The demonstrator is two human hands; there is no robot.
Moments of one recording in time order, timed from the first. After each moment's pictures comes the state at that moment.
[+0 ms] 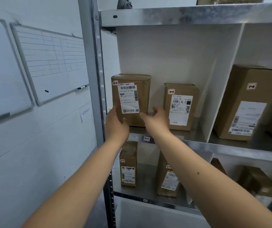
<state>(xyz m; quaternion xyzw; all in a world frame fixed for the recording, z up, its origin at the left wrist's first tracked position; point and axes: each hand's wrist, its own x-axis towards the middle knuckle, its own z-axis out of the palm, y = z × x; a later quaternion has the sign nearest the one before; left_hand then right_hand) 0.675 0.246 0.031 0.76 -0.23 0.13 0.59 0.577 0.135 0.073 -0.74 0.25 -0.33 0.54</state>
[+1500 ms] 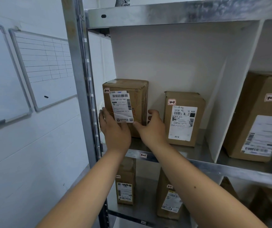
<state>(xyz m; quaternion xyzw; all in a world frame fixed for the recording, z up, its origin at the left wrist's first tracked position) 0.686 0.195 0.038 0.75 -0.15 0.21 0.61 0.614 0.098 0.068 -0.81 0.19 -0.34 0.44</state>
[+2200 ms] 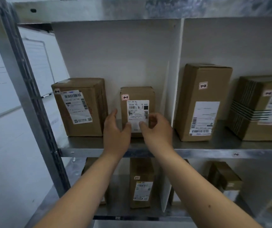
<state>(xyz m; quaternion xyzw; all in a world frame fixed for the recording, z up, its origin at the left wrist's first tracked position) 0.607 0.115 0.033 0.71 -0.30 0.07 0.63 0.491 0.037 0.065 -0.74 0.28 -0.42 0.45</state>
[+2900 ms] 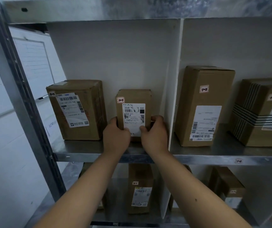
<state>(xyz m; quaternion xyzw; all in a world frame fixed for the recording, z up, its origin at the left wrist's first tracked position) 0.616 0.094 0.040 0.76 -0.28 0.05 0.59 0.527 0.000 0.044 -0.74 0.32 -0.41 0.42</state>
